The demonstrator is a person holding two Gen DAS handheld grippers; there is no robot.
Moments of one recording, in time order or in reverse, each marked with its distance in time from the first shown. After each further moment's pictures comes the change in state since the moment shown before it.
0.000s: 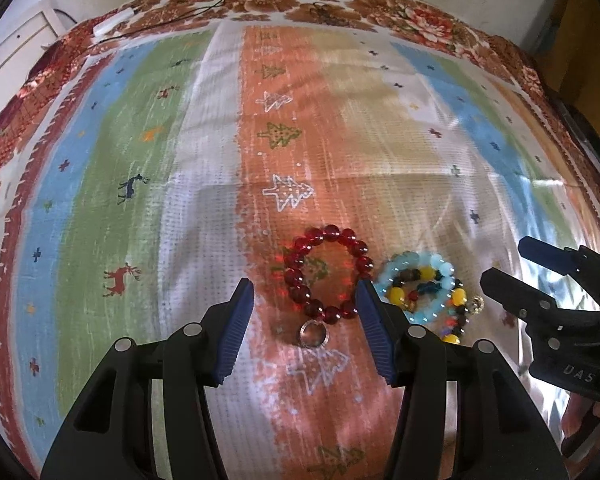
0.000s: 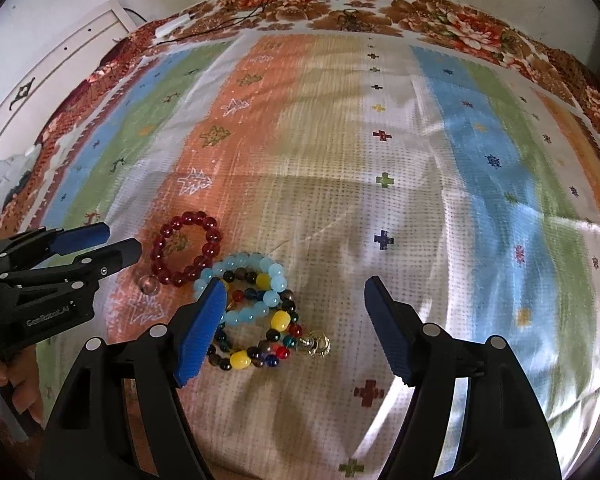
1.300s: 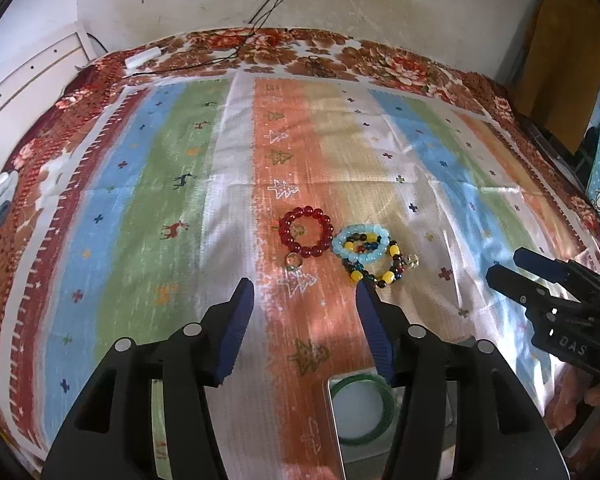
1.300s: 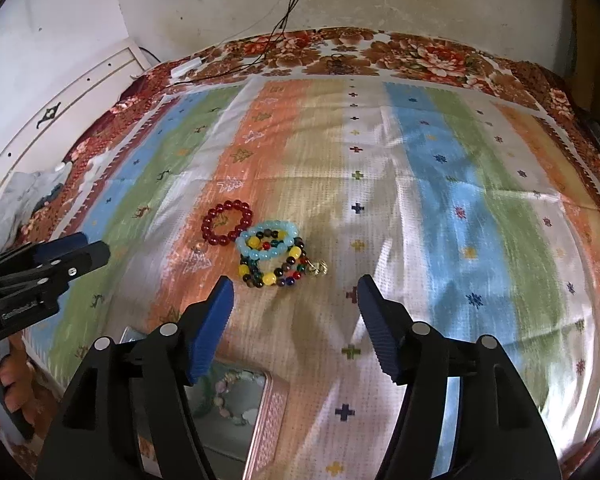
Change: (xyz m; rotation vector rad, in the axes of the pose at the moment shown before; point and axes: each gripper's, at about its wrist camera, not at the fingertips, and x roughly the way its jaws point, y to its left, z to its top) left arm -0.116 -0.016 -0.076 -0.009 -0.174 -0.010; right arm -0.105 0.005 -0.075 0.032 -0.162 0.008
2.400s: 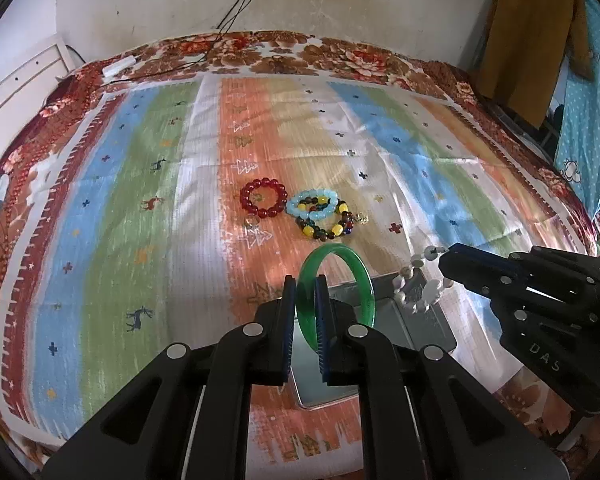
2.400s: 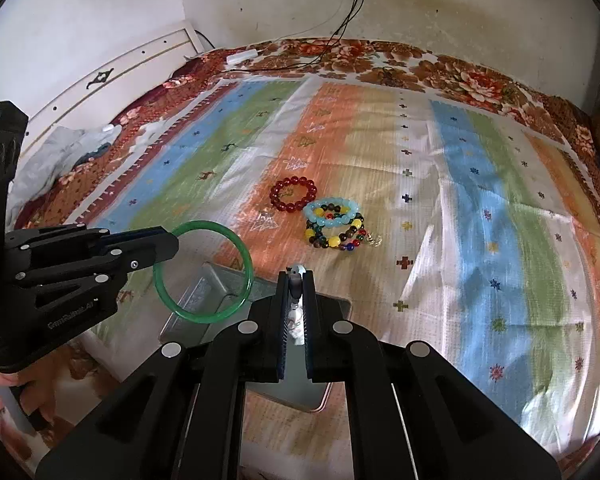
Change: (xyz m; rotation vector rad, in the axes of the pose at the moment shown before) left arm -0.043 -0.030 -0.054 0.069 -0.012 -0.077; right arm -0.049 0.051 -0.045 -0.139 -0.018 0.074
